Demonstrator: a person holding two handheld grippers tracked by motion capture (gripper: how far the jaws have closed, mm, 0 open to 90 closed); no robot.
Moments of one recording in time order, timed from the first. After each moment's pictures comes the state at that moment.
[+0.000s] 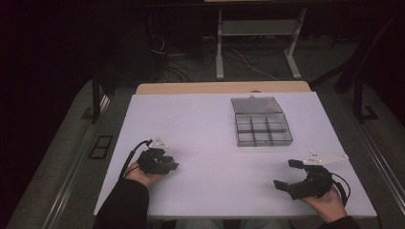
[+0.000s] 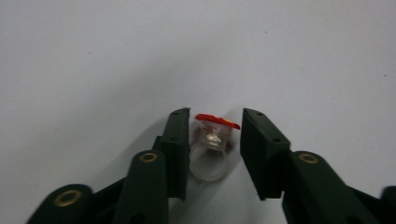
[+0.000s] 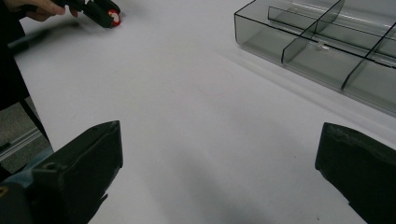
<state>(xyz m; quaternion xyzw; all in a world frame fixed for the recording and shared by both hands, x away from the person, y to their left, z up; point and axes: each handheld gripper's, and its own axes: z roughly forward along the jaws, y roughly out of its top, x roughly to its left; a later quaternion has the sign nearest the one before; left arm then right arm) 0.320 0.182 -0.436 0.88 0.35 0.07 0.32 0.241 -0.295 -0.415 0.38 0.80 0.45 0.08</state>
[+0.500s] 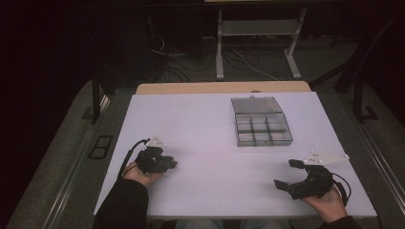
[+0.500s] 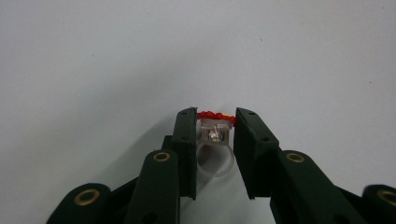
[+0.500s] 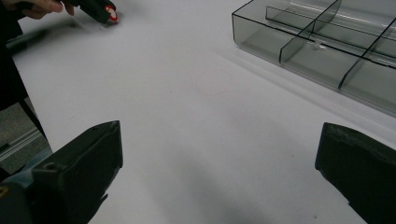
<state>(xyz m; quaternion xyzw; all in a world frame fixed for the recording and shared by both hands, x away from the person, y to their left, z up) 0.320 0.186 -0.430 0.87 0.36 0.06 0.33 0.241 -0.296 -0.415 0.38 0.80 0.45 0.08</state>
